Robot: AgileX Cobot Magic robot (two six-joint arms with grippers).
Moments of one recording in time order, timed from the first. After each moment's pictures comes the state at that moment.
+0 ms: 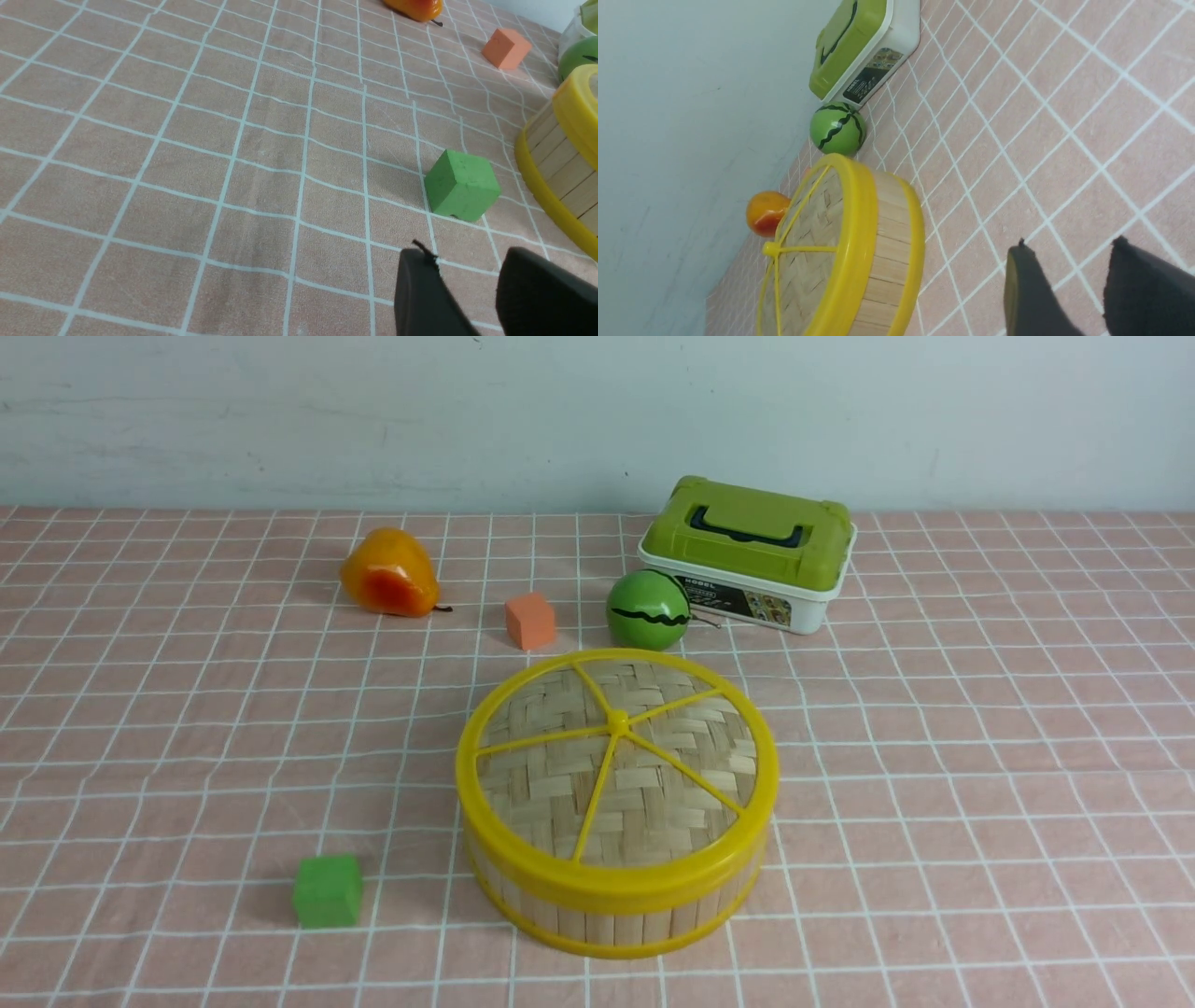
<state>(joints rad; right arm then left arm) 0.01 -0.01 0.03 0.48 0.36 0.60 0.04 -0.01 0.03 -0.13 0.37 -0.23</state>
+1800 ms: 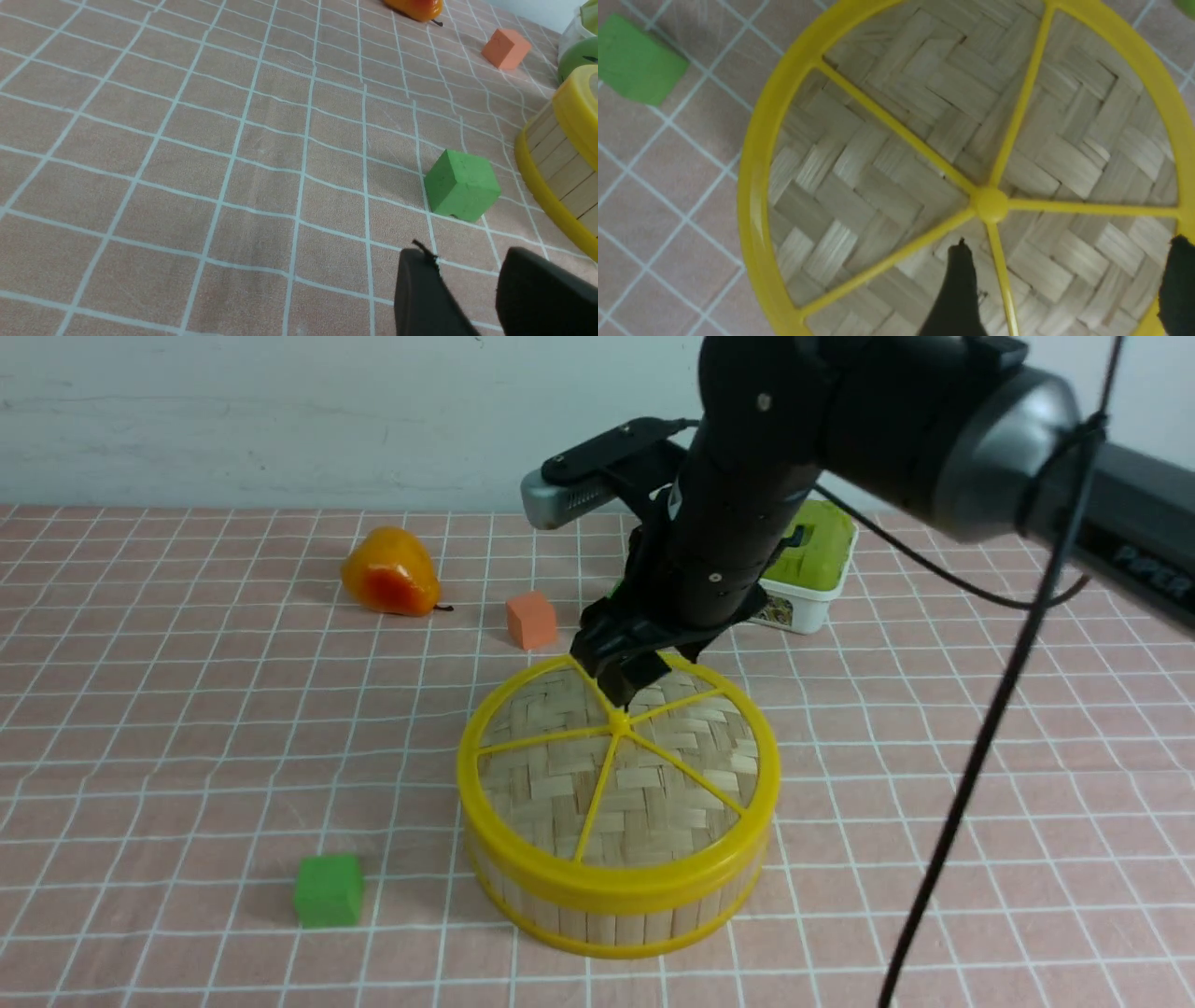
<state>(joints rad) 0.61 2.05 -2.01 0.06 1.17 -0.06 0.04 -0.01 0.03 -0.14 0.37 -0.23</state>
